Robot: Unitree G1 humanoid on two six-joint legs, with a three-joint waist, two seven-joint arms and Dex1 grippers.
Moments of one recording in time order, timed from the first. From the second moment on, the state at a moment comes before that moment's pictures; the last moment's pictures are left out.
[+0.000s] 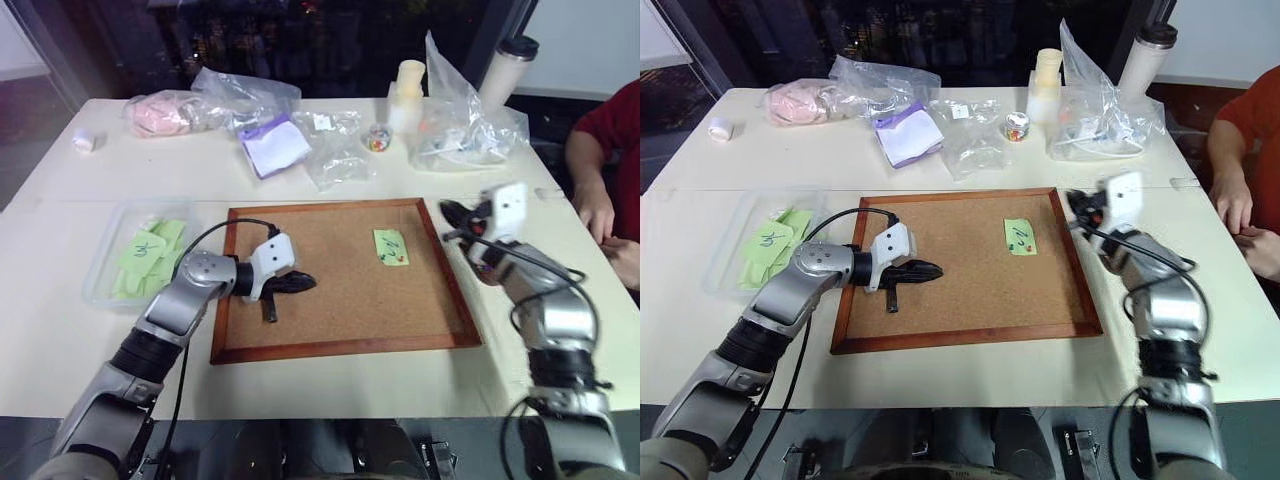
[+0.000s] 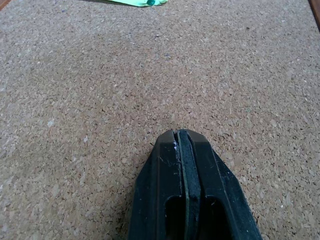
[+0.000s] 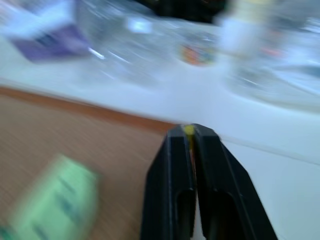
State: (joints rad) left arm -0.50 0.54 -0.32 0.05 -0.16 0.37 -1.04; right arm -0.27 -0.54 -0.28 0.01 0.28 0.40 0.44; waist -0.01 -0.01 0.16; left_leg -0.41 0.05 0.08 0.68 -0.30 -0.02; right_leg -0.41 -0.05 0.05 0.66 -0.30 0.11
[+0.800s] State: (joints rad) left arm -0.51 0.52 -0.32 0.08 -0.14 0.36 -1.06; right arm -0.16 -0.54 -0.35 -0.03 0.30 0.44 0.35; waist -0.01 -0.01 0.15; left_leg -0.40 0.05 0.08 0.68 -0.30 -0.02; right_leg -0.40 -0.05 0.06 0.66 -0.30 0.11
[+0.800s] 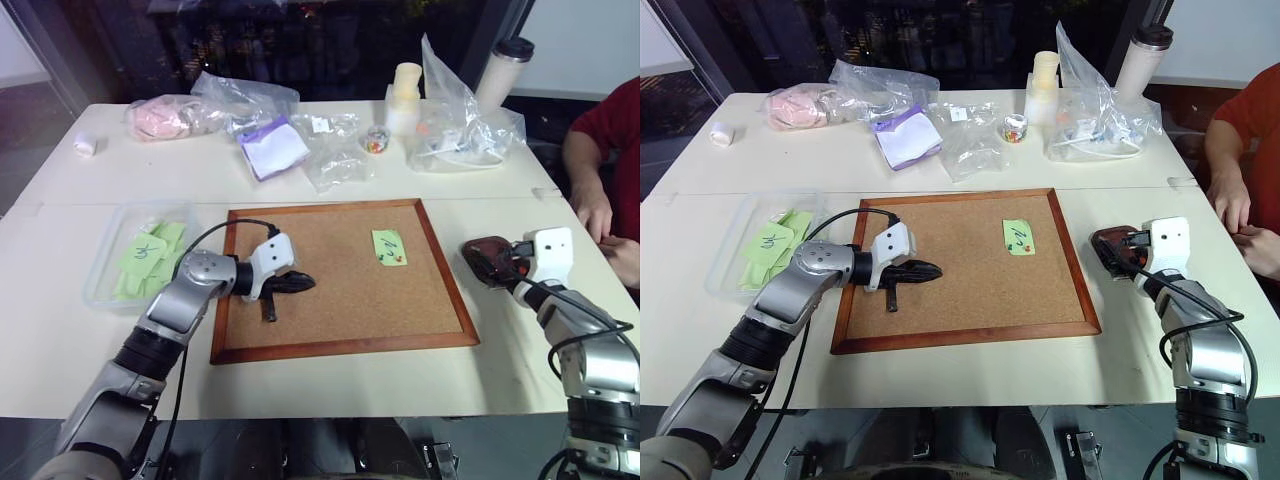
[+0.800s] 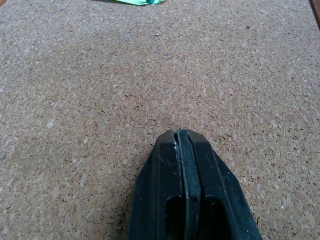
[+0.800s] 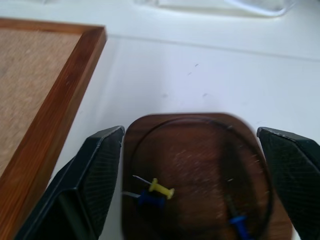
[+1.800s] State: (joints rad) left arm -0.50 0.52 -0.31 0.06 -0.13 0.37 -1.06; right arm -0.18 -0.44 -0.03 -0.09 0.30 0.41 0.54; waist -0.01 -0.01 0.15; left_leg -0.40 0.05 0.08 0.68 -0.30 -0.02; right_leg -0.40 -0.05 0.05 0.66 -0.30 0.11
